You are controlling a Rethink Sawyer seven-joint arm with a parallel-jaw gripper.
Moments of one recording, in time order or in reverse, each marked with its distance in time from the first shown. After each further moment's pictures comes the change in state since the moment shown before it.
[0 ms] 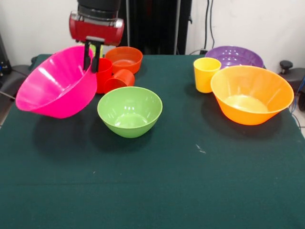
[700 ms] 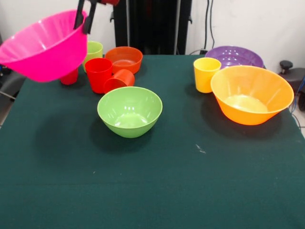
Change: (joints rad) arm 0.119 -0.193 -0.123 0.035 0.004 0.032 0.006
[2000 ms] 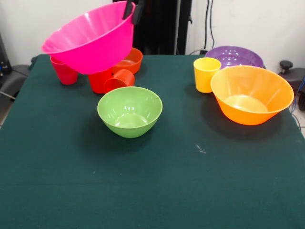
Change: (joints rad) arm 0.195 -0.011 -0.099 0.011 0.096 0.025 0.102
